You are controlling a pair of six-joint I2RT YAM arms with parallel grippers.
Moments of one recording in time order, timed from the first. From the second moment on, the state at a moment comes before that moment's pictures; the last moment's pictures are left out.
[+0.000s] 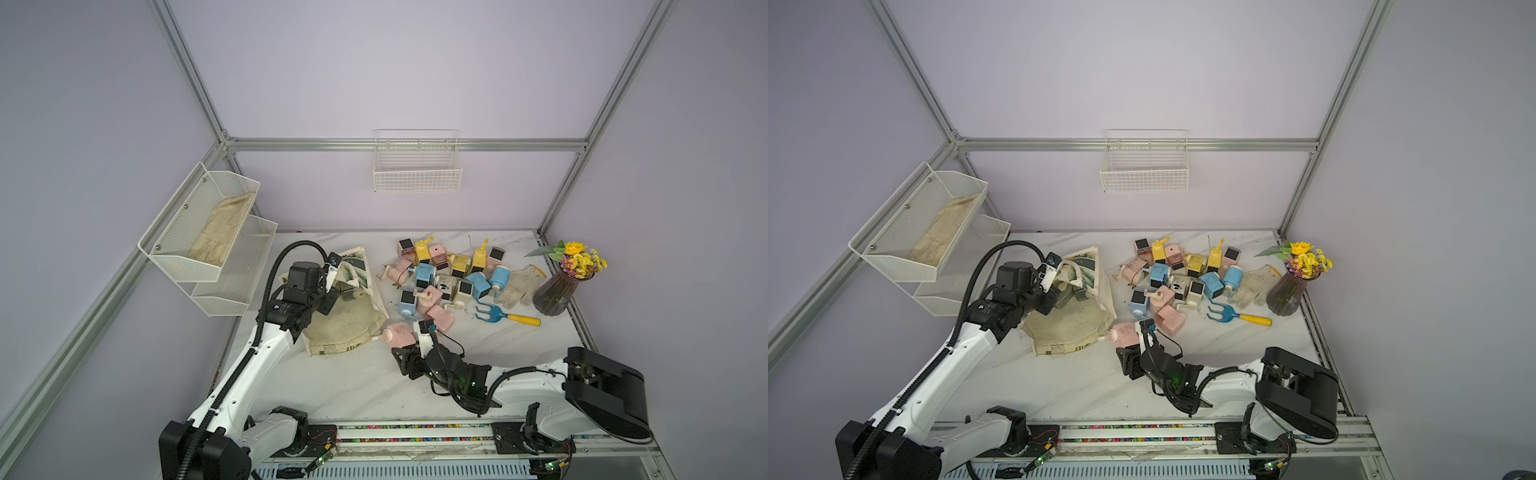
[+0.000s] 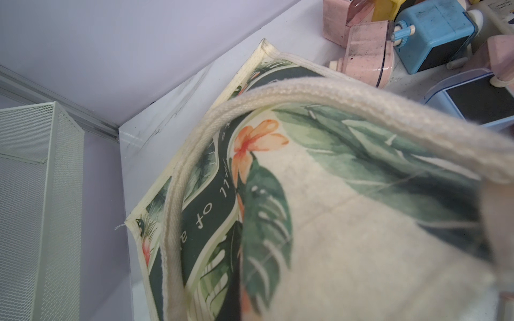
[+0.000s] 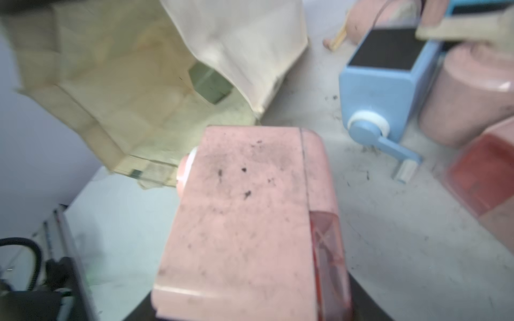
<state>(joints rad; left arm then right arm) -0.23 1.12 0.99 -0.56 -0.14 0.34 1.13 1.53 0.49 0.54 0.35 0.68</state>
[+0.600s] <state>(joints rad) -0.22 1.07 0.99 -0.57 -0.16 0.32 0.96 2.00 0.81 0.69 0.42 0.70</state>
